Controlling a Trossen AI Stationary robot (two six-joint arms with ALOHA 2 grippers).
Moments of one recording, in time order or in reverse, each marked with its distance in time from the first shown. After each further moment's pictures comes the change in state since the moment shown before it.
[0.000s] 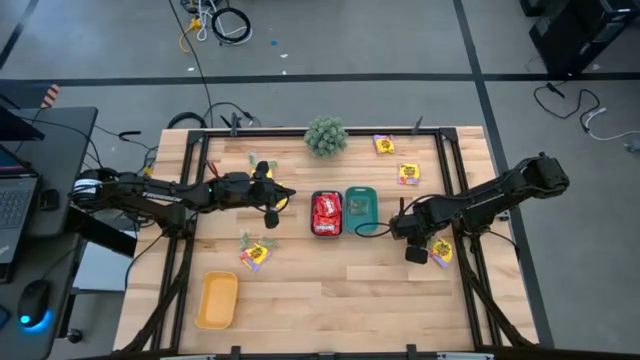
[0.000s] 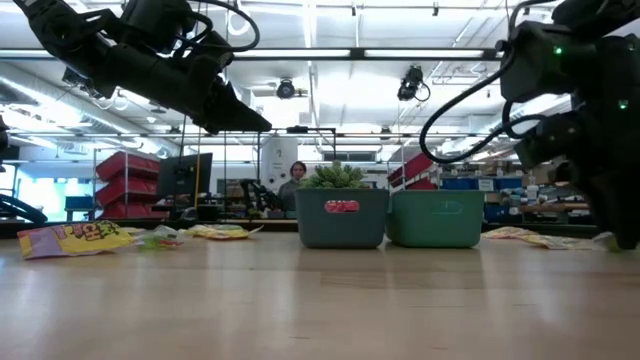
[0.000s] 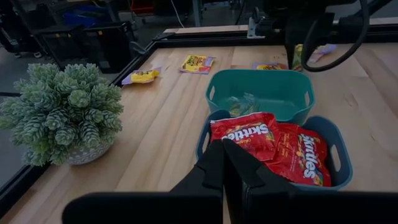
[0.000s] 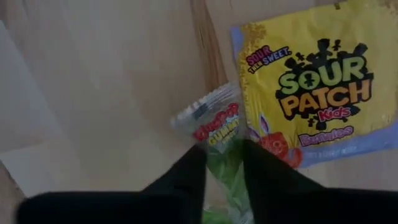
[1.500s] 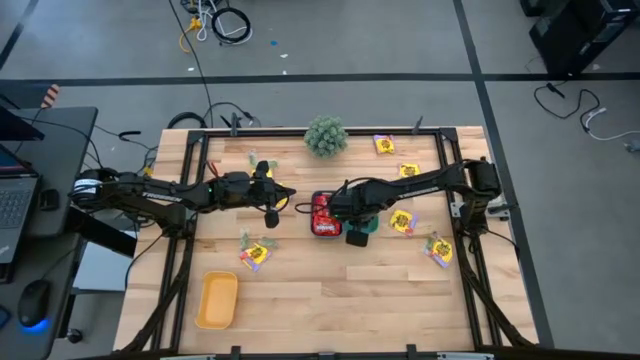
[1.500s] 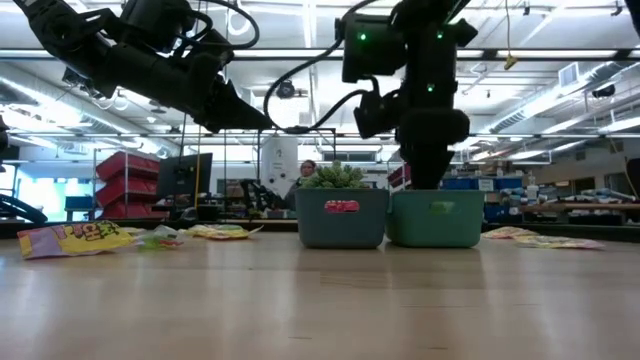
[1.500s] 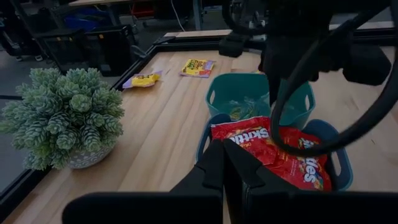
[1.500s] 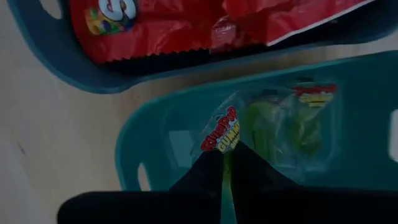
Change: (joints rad) left arm 0.000 0.000 0.000 0.013 -0.001 0.003; right arm -0.187 0.547 0.729 -0.112 0.128 -0.242
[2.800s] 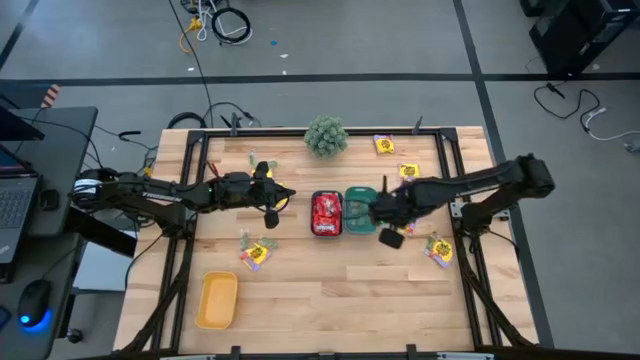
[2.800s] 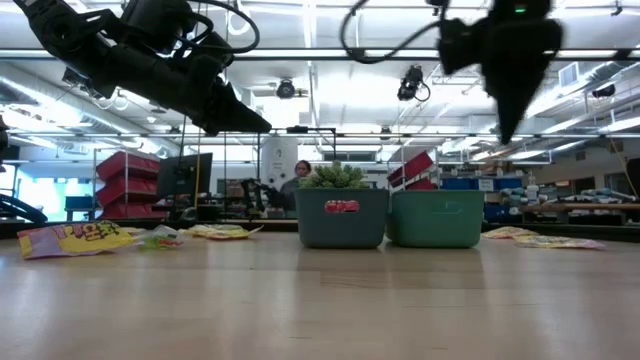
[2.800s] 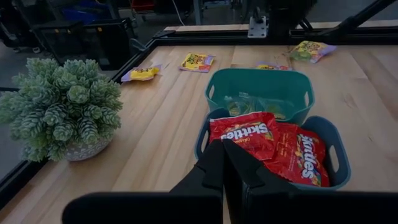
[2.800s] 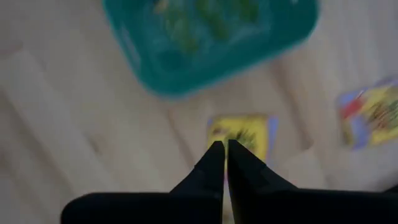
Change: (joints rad) left arm 0.000 0.000 0.000 -0.019 0.000 -0.025; right arm 0.133 -0.400 -0.143 -0.289 0.062 0.349
